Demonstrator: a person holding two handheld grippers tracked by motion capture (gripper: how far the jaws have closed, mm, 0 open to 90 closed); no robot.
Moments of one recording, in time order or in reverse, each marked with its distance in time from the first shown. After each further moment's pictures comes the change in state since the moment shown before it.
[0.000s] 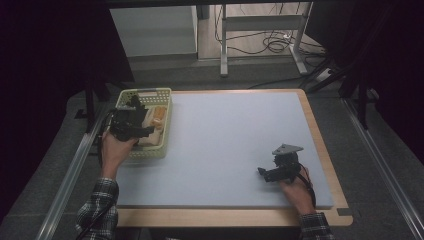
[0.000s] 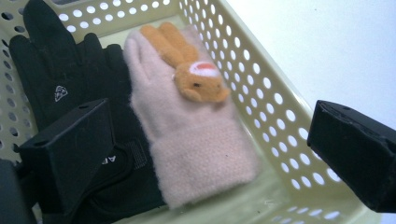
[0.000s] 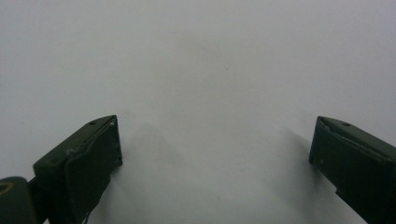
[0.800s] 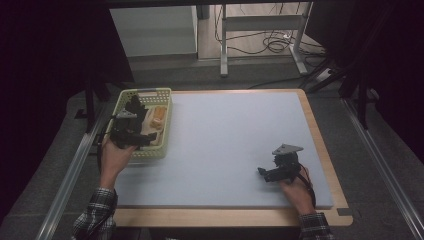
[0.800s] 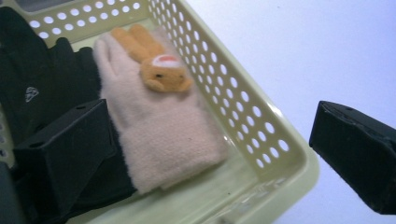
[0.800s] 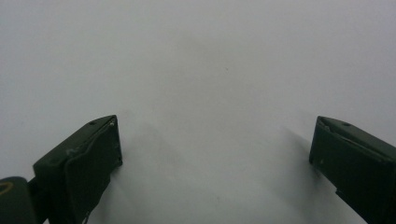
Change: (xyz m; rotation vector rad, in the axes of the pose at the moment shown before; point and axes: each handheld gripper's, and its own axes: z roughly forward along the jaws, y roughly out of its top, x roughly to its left) left arm -0.020 -0.015 -0.014 -0.035 -0.052 0.060; right arm 0.000 0.000 0.000 0.000 -0.002 -0.001
